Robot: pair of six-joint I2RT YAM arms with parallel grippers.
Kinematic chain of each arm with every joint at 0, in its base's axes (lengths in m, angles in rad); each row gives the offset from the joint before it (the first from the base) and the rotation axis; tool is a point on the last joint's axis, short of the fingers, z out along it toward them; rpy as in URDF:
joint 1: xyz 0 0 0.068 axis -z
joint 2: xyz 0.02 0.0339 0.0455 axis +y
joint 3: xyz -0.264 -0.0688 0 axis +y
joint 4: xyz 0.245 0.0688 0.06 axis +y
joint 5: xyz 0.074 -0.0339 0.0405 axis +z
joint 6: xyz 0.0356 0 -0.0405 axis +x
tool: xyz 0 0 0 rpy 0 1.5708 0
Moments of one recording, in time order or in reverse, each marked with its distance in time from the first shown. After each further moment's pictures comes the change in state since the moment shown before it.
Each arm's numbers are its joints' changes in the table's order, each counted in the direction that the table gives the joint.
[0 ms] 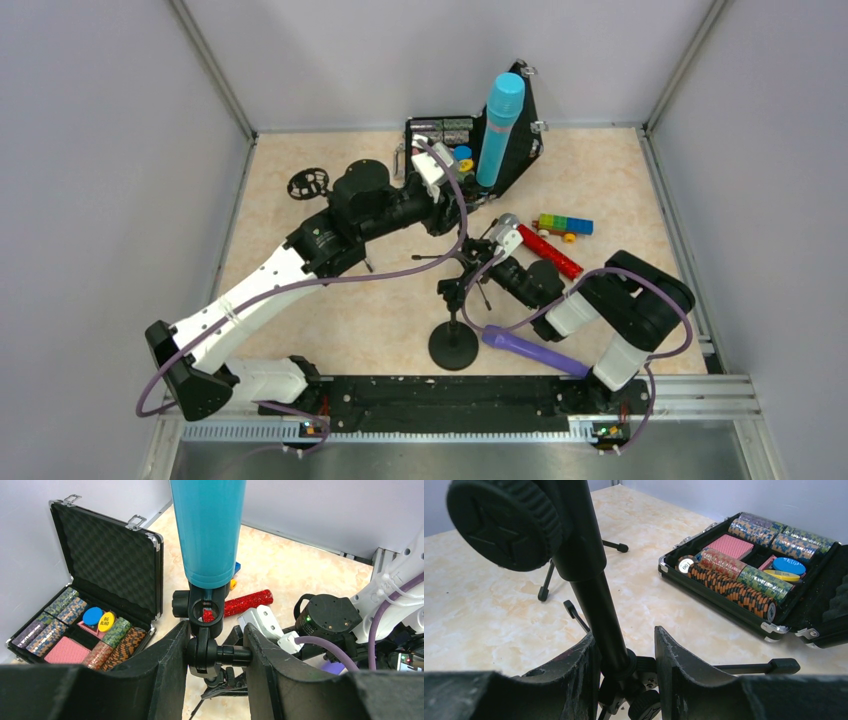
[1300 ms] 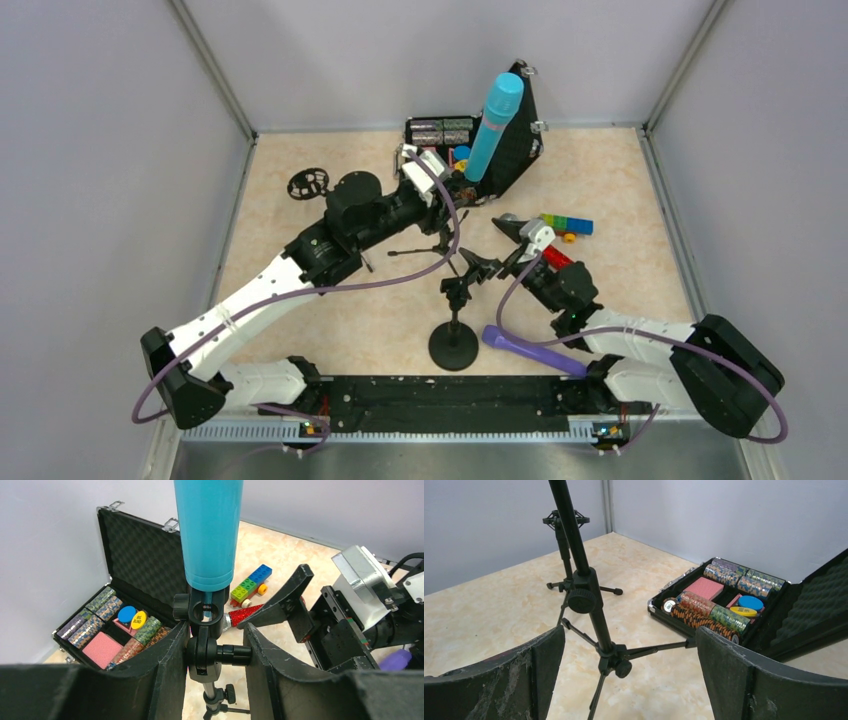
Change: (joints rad) left arm 0.000 -0.054 0.109 -0.102 0.095 0.065; right arm -0.004 -0.520 0.034 0.351 -0.042 0.017
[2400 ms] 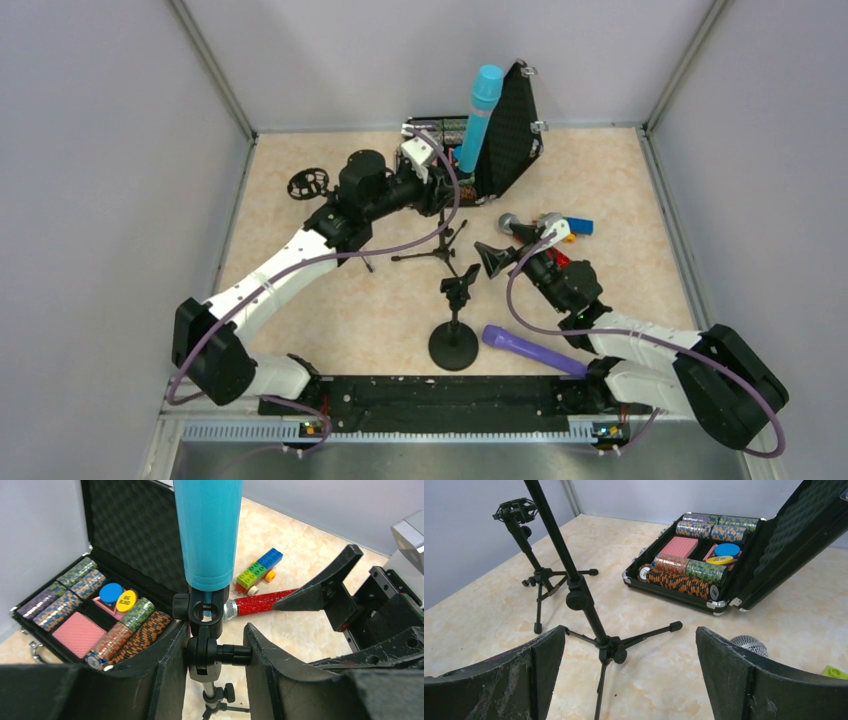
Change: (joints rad) left arm -0.205 0.164 0.038 -0.139 -0.201 -0.103; right arm 0.097 -0.057 0.037 0.127 -0.090 0.172
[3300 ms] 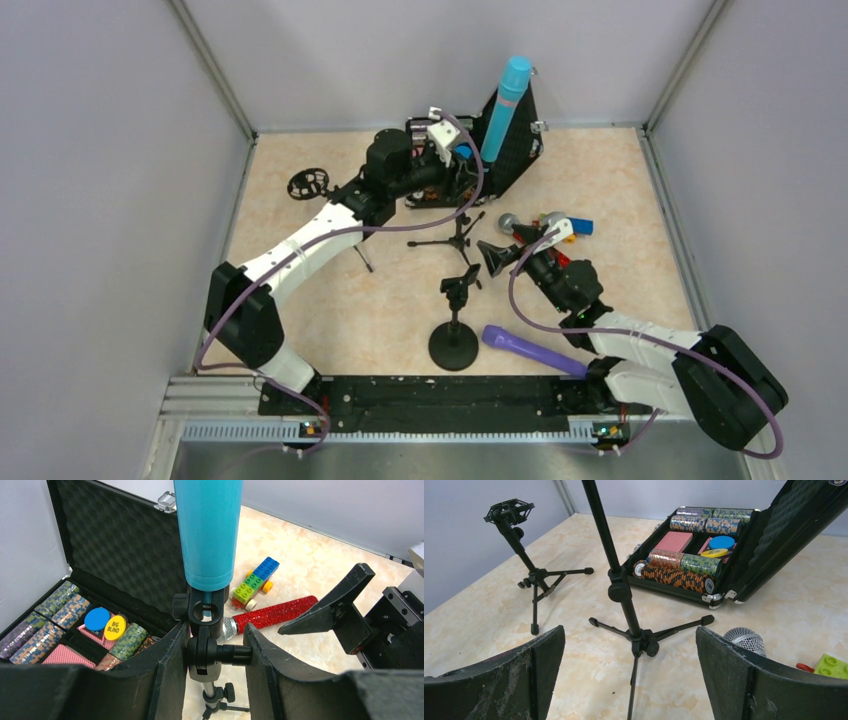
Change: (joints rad) left arm 0.000 0.221 -0.180 -0.010 -0.094 0.023; right arm 0.023 0.000 0.009 0.012 -0.006 0.035
